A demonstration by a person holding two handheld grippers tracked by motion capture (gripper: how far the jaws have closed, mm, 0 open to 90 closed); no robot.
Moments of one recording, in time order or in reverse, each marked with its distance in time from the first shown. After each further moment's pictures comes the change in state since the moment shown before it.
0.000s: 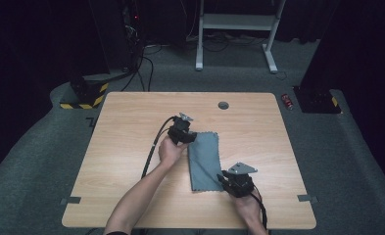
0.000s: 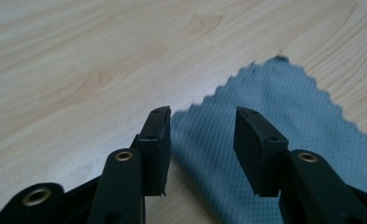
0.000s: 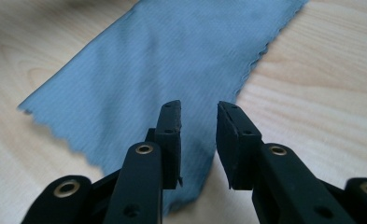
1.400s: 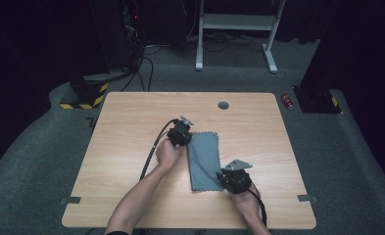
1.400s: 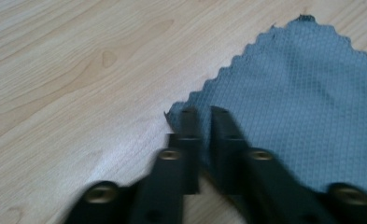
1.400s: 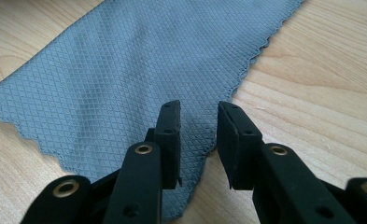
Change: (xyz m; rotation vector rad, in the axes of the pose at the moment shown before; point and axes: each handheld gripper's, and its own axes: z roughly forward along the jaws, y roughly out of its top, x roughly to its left) left arm -0.003 -0.003 0.013 0.038 0.054 0.088; right arm -0.002 0.003 0.013 0.055 -0.014 -0.024
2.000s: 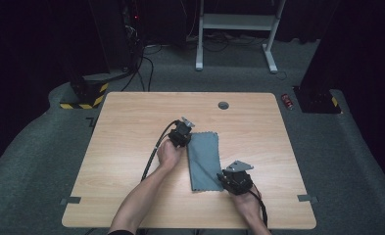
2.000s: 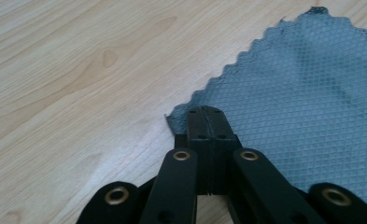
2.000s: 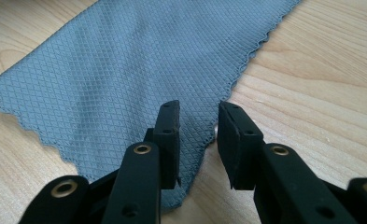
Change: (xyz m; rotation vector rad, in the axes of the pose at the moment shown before) left arm 0.001 -0.005 0.001 -0.006 0.040 0.011; right arm -0.002 -0.005 -0.002 -0.008 0.006 -0.003
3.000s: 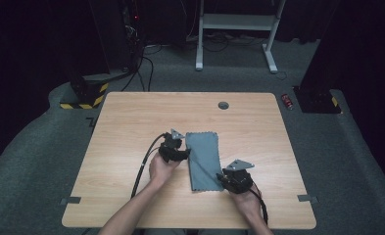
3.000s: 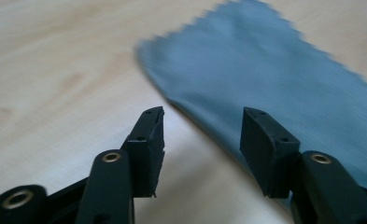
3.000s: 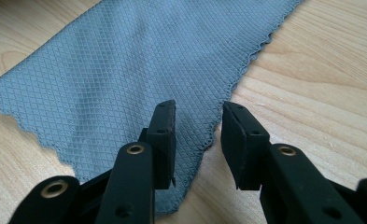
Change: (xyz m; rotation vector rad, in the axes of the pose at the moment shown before) left arm -0.027 -0.051 -0.062 -0.058 -0.148 -0.083; right arm -0.005 0.001 0.002 0.002 0.026 -0.002
